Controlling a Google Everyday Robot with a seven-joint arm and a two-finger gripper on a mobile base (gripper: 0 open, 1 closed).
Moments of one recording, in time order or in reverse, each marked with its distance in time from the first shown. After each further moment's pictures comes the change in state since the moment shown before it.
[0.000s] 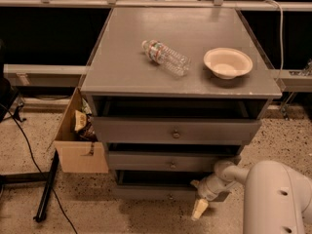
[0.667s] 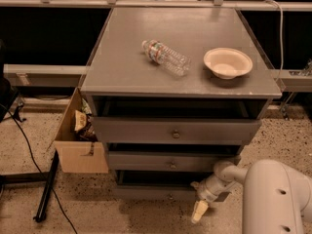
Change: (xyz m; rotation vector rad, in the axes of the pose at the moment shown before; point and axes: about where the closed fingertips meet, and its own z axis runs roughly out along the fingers) arm -0.002 0.014 0.002 -0.048 0.005 0.025
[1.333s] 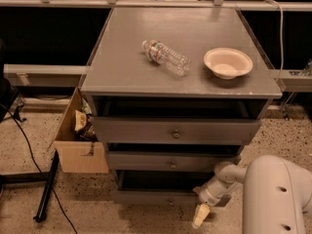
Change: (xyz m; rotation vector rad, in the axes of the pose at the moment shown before) arm 0.004 0.032 -0.009 -0.077 0.033 0.107
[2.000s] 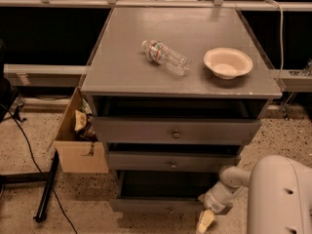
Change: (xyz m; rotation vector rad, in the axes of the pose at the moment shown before) arm 0.019 0.035 -0.007 -0.057 0.015 0.123
